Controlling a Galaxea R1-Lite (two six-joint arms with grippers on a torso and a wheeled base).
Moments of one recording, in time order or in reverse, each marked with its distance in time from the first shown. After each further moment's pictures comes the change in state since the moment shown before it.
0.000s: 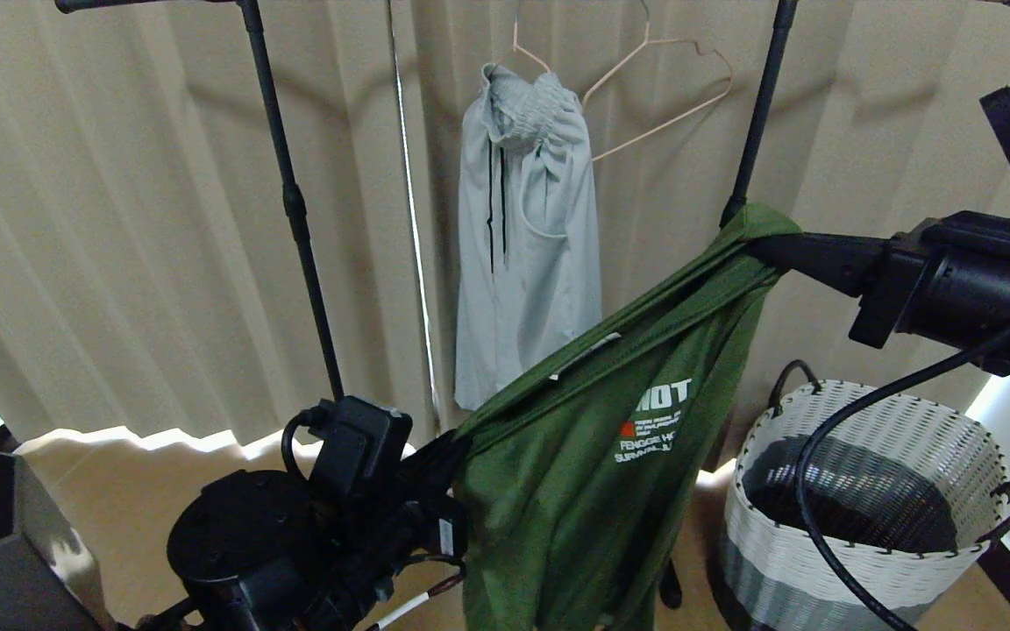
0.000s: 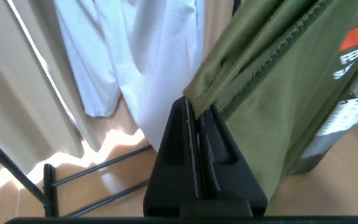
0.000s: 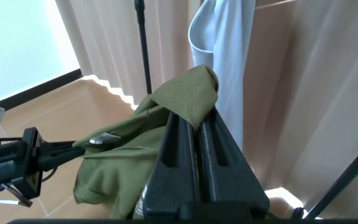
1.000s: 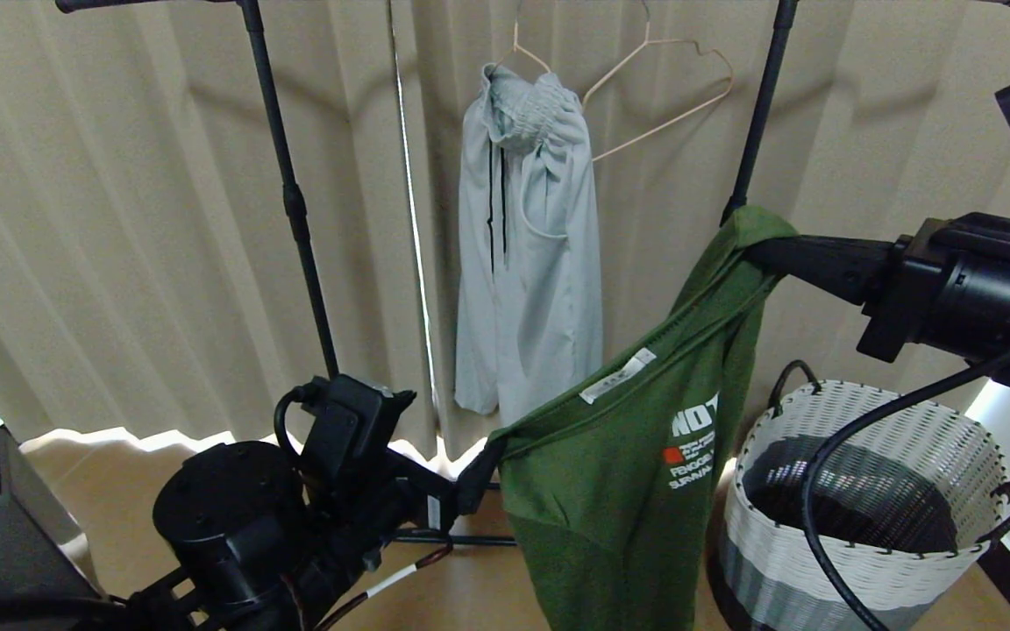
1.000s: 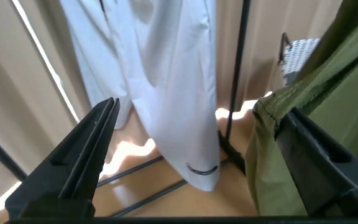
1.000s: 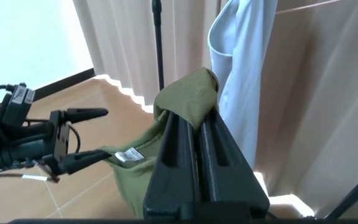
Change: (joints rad) left arm 0.070 -0.007 -0.026 0.000 -0.088 0.077; right arm 0.057 -0.023 0.006 0.012 0.011 0.000
